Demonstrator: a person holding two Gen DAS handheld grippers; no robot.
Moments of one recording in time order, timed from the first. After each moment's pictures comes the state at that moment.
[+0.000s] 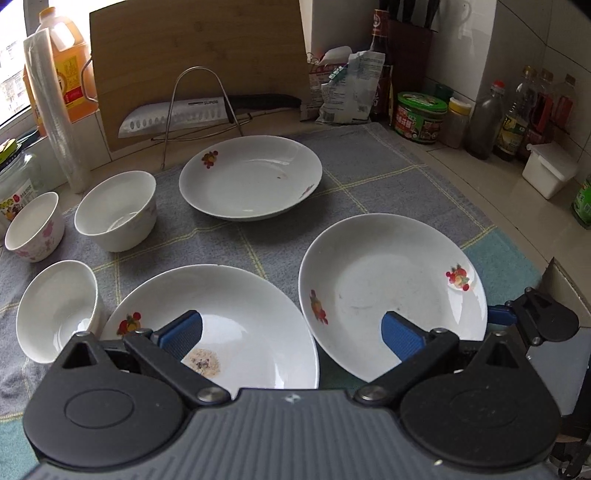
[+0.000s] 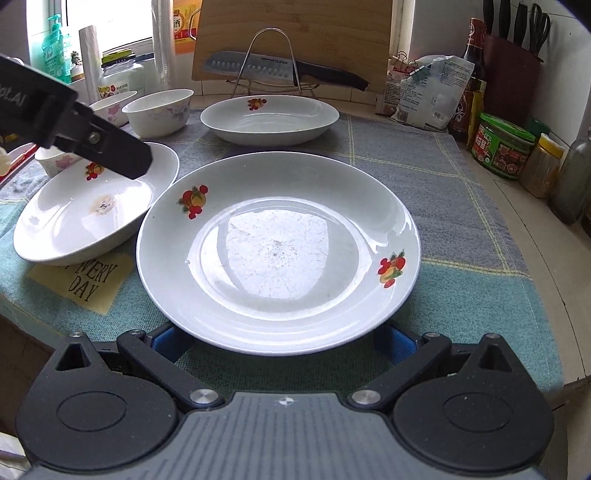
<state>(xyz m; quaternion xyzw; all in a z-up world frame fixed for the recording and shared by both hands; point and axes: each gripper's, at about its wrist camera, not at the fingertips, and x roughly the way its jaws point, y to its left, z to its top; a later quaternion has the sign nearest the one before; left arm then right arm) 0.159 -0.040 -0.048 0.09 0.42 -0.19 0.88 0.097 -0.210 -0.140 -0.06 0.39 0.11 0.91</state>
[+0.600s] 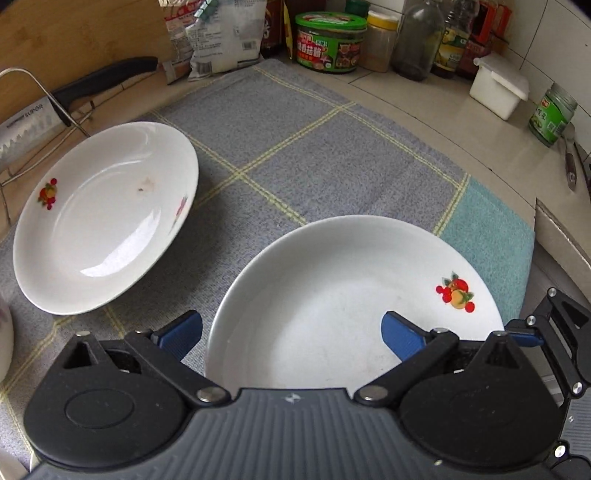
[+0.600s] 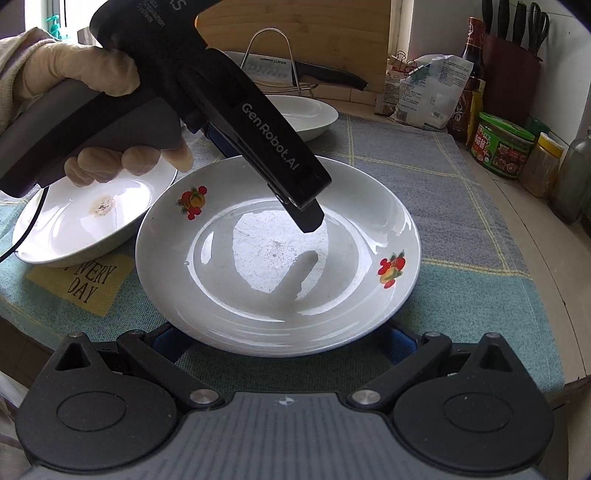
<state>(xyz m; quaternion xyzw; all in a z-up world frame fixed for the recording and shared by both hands) 0.252 -0.122 -0.107 0.18 0.49 -0.34 0.78 0.098 -0.209 -0.141 -0.06 0.39 0.10 0.91</state>
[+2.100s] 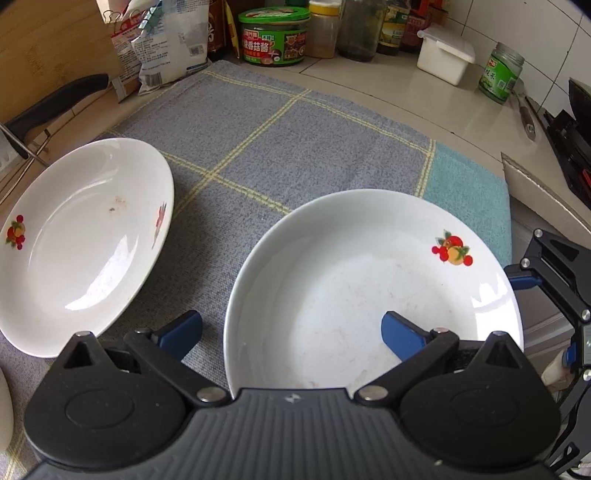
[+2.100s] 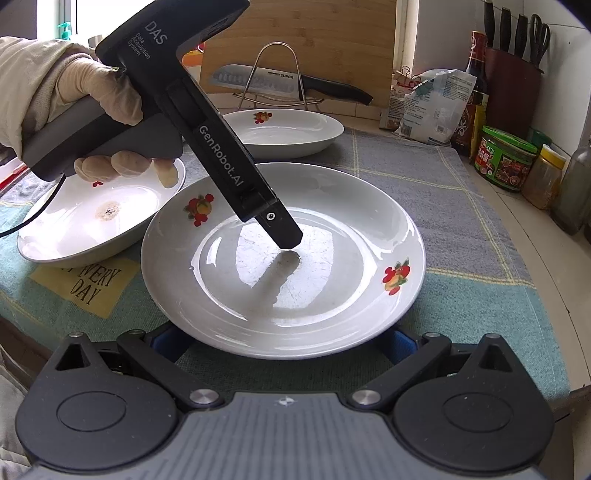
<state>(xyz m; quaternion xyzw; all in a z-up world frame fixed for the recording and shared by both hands) 0.260 -0.107 -0.107 0.23 0.45 -0.43 0.74 0.090 -0.210 -0.144 -0.06 0.36 0.12 0.92</state>
